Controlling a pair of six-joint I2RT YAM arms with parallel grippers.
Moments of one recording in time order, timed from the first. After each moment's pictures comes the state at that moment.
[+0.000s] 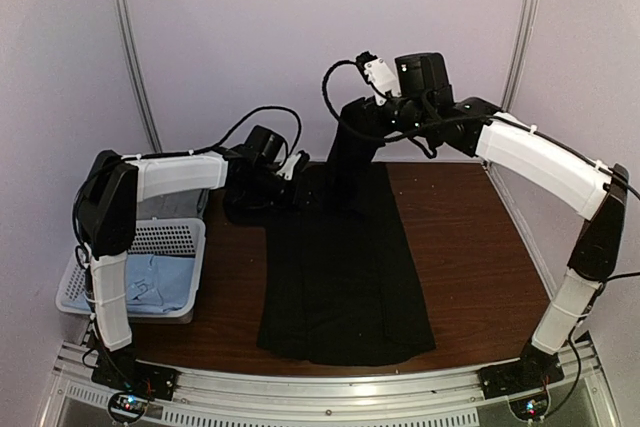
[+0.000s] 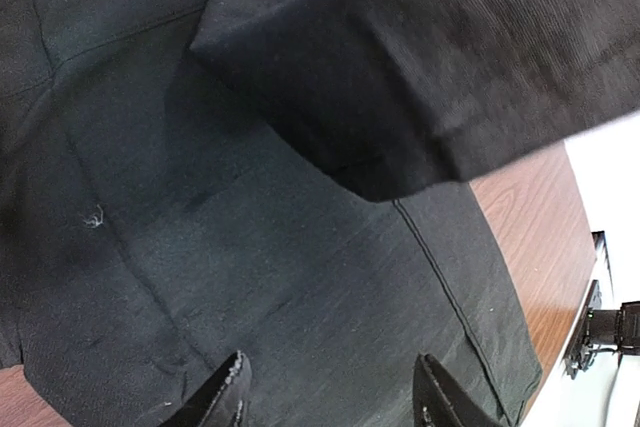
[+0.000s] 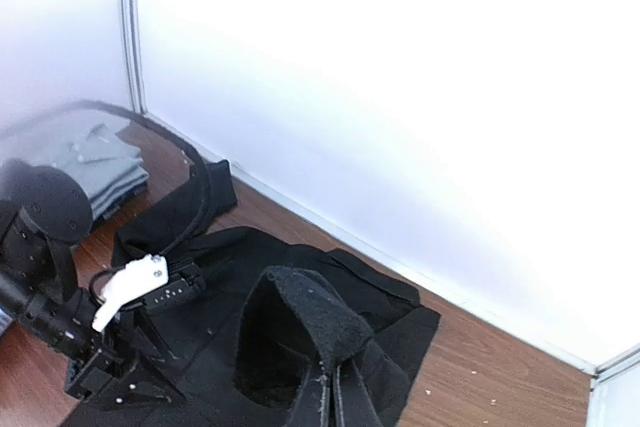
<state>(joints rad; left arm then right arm) -0.62 2.04 1.59 -0.39 0.41 -0.36 0.71 1.72 1.76 -0.35 0.23 -0.07</state>
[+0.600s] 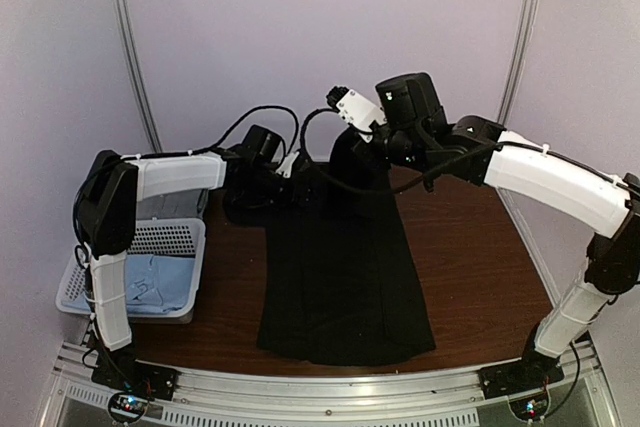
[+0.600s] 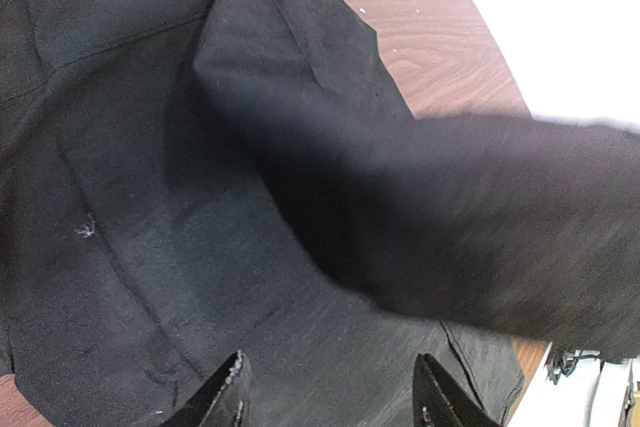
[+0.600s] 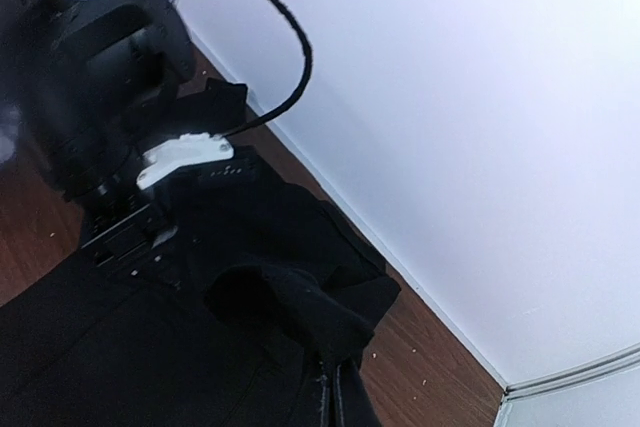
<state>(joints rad) -0.61 2.04 1.58 -0.34 0.45 -0.39 0.91 1.62 1.65 -0.44 0.48 -0.37</state>
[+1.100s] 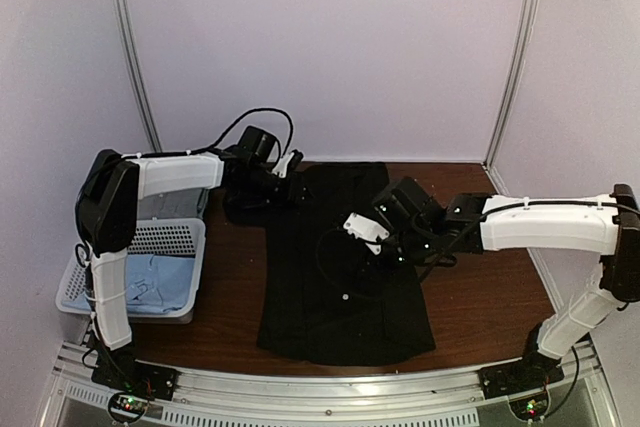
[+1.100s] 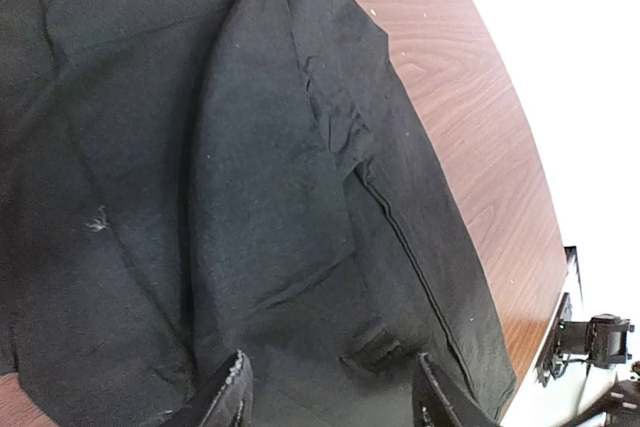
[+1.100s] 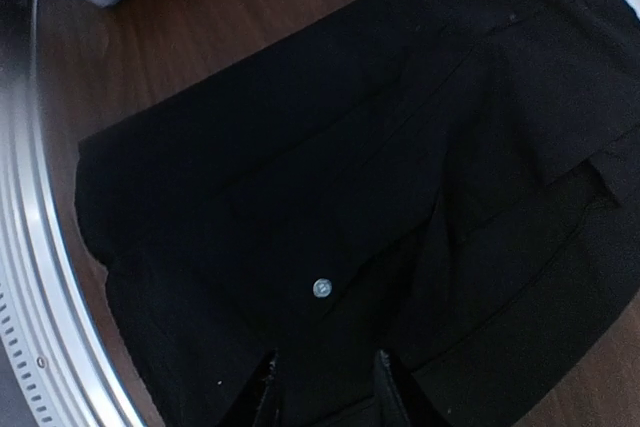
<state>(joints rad) -0.58 2.04 1.57 -0.33 0.49 -0.42 0.97 1.51 1.14 -0.48 -0.03 -0.09</state>
